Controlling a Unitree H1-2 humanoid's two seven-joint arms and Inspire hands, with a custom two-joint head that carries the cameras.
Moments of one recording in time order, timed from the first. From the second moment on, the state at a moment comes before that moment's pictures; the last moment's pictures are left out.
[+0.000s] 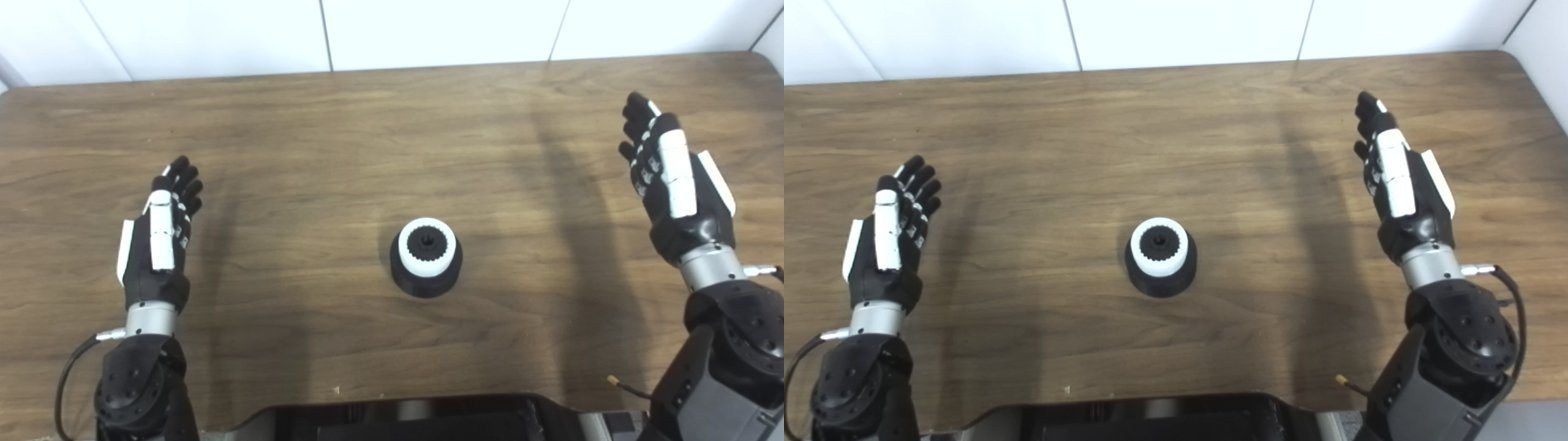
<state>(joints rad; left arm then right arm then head) 0.11 0.03 0.30 -0.31 -0.08 0.19 -0.13 -0.01 0.14 -0.61 -0.56 -0.09 0.47 0.56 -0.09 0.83</state>
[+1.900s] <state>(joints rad) 0.07 0.07 0.21 -0.05 -0.08 -0.20 0.02 0.13 0.10 -0.33 -0.17 0.19 0.06 0.23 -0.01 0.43</state>
